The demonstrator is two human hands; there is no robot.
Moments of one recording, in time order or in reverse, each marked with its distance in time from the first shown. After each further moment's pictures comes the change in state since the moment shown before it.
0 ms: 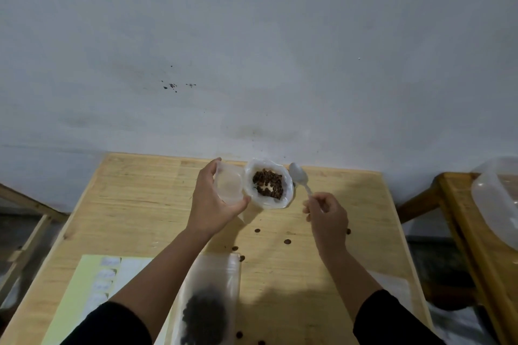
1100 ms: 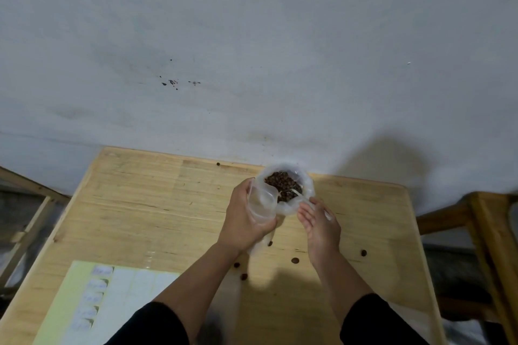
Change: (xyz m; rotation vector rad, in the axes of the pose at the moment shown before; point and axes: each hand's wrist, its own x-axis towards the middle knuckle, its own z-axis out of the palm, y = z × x) left_hand 0.009 -0.017 0.064 -0.123 -0.182 -0.156; right_hand 0.034 0.014 0.047 0.575 -0.059 0.503
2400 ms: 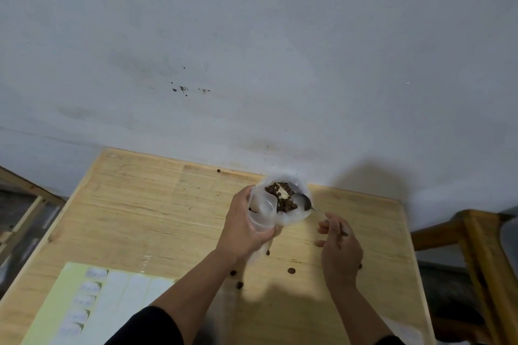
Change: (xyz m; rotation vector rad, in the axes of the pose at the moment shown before) left_hand -0.003 0.004 -0.003 -0.032 -0.002 -0.017; right_hand -0.016 -0.010 -0.030 -0.640 0.124 -0.604
